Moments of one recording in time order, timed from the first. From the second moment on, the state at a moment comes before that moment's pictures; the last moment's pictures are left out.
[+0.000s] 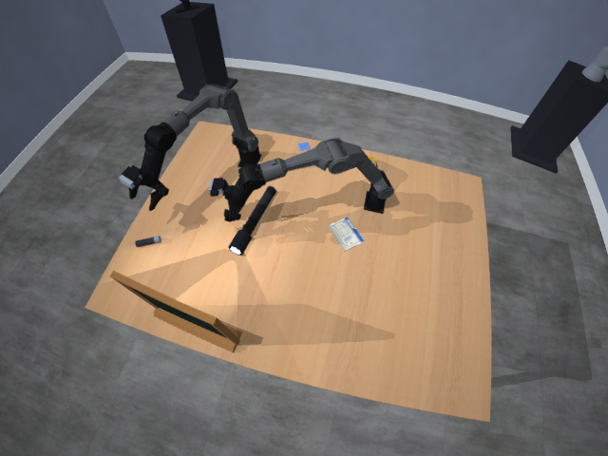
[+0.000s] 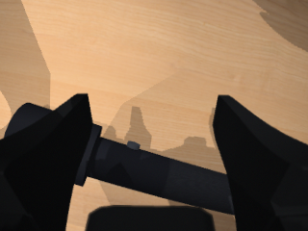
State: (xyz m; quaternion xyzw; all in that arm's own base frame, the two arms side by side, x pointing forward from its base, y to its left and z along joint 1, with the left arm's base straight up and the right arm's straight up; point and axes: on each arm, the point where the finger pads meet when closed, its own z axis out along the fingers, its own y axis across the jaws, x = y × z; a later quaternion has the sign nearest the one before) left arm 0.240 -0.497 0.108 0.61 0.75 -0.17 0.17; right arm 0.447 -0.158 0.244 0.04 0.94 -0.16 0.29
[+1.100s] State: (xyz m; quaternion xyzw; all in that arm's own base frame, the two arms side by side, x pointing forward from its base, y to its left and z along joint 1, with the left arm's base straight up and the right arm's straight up) left arm 0.222 -0.465 0.080 0.40 0.90 -0.08 0.14; right arm 0.386 -0.079 0.234 0.01 0.94 -0.09 0.32
